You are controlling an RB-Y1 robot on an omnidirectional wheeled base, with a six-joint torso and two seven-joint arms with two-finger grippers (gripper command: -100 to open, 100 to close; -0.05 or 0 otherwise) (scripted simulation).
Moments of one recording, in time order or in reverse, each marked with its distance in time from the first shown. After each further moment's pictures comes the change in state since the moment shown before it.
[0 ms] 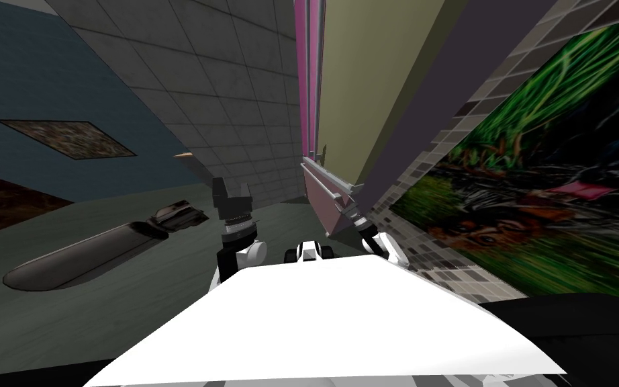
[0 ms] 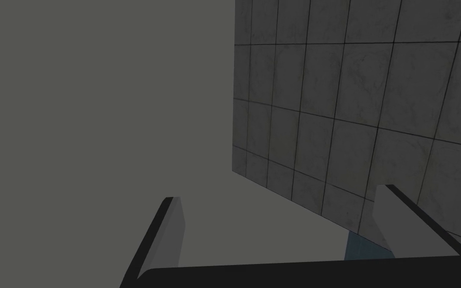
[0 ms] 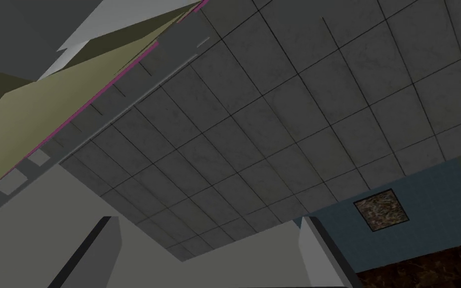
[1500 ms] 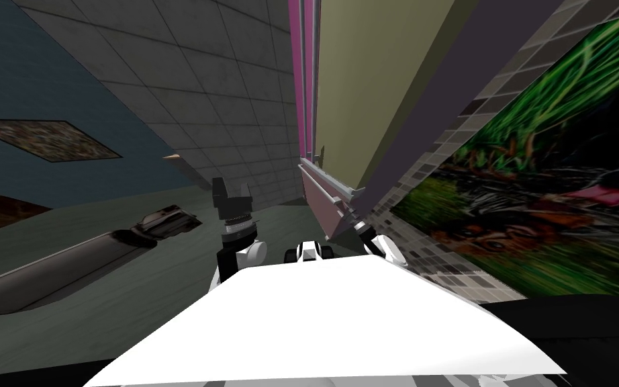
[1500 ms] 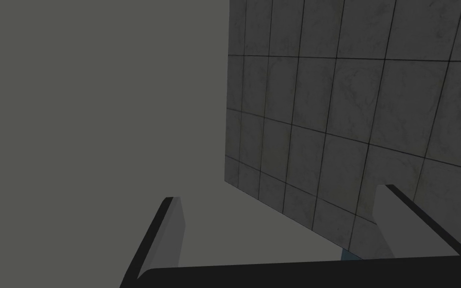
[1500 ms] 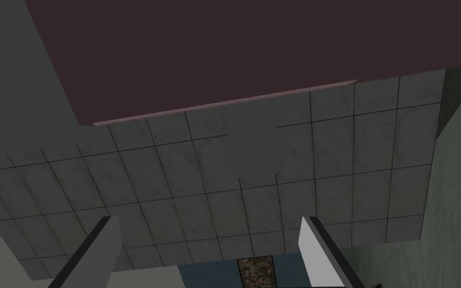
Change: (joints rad) left arm 0.000 0.000 0.000 0.000 0.000 0.000 0.000; right arm -0.022 0.016 -0.054 0.157 0.147 -0.067 0.395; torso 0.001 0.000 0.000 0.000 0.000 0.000
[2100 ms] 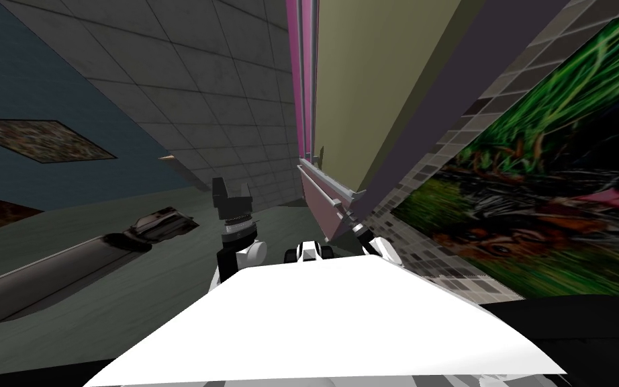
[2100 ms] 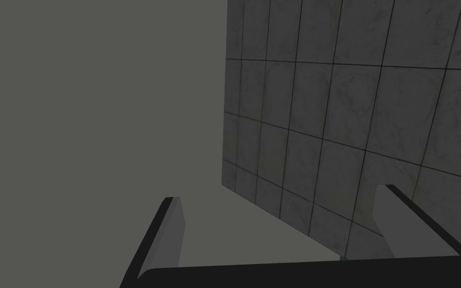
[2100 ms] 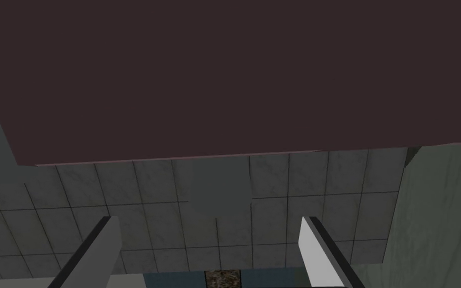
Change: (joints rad) left arm 0.000 0.000 0.000 0.000 0.000 0.000 0.000; right arm -0.005 0.050 -0.022 0.060 0.047 -0.034 0.144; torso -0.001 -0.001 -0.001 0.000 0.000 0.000
